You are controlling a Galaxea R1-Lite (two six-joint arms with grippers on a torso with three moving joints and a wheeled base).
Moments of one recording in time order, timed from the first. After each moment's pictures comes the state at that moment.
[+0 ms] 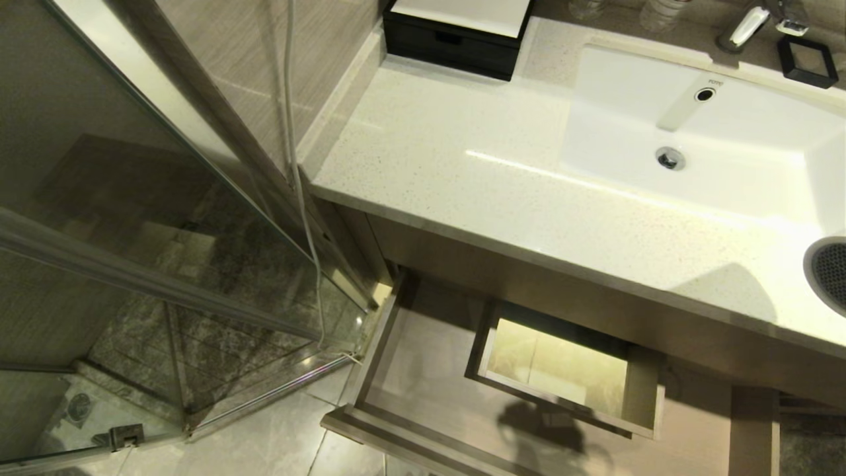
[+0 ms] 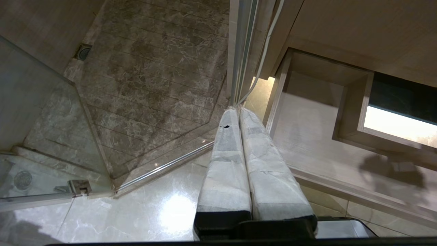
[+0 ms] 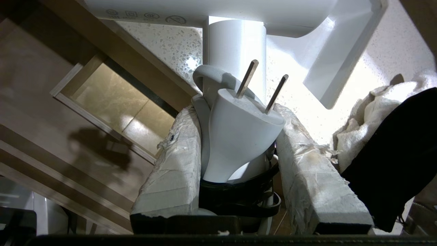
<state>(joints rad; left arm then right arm) 0.00 0.00 0.00 0.00 0.00 0.00 -0.14 0.48 -0.66 0.26 0.04 -0.54</state>
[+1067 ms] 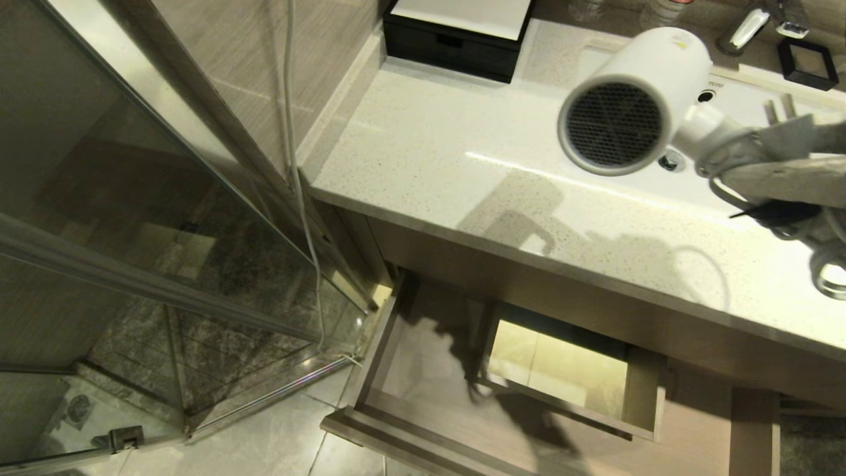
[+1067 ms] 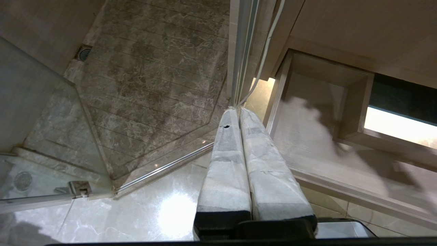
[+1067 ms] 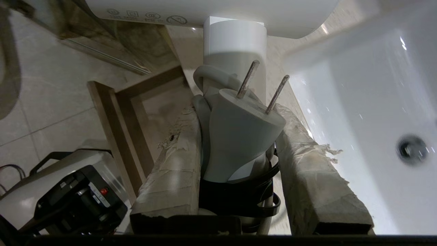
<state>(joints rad) 0.00 0.00 0.00 0.00 0.00 0.00 0.48 1.21 -1.37 0.43 0.14 -0.50</state>
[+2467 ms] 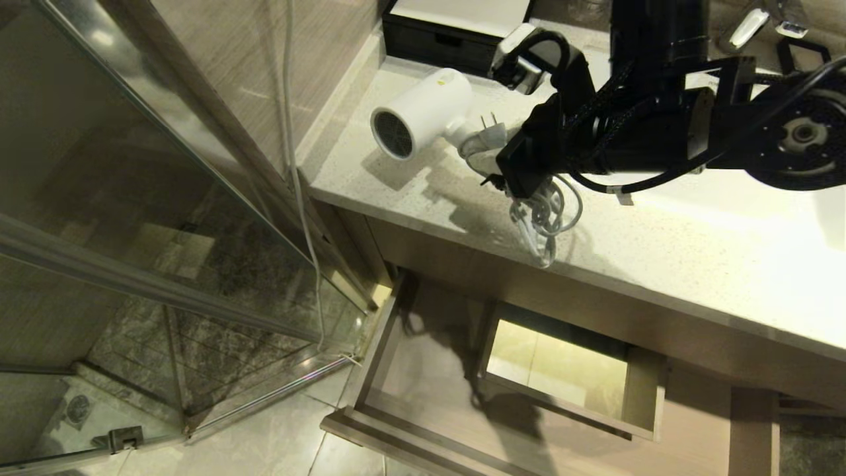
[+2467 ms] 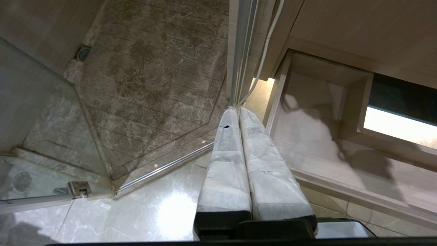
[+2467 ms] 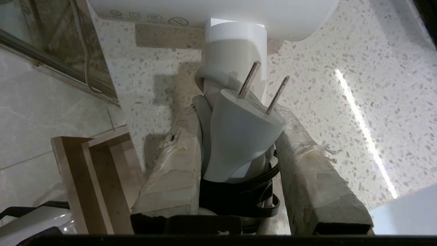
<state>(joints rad) 0.00 0.00 0.00 0.00 0.00 0.00 0.64 1.82 -1.68 0.06 -0.01 -0.50</state>
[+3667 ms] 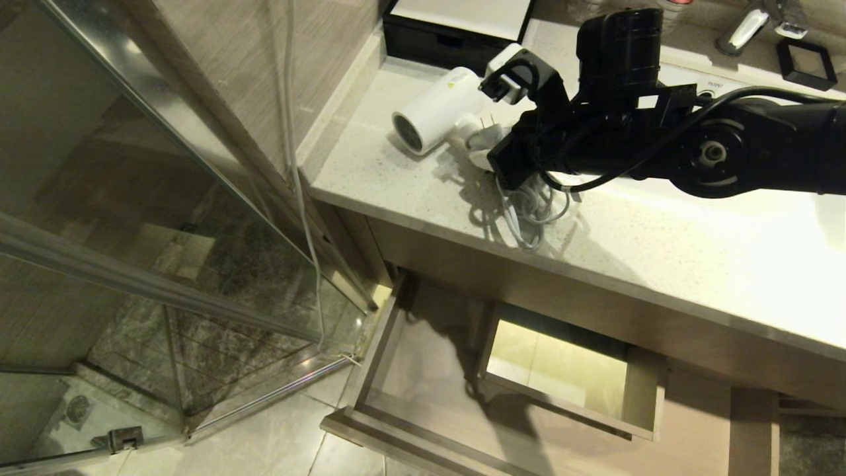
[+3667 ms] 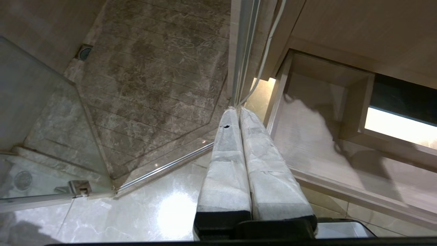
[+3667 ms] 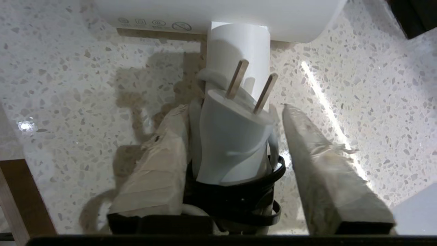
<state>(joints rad) 0.00 0.00 0.00 0.00 0.00 0.00 0.58 1.94 -1.75 -0.05 -0.08 -0.52</state>
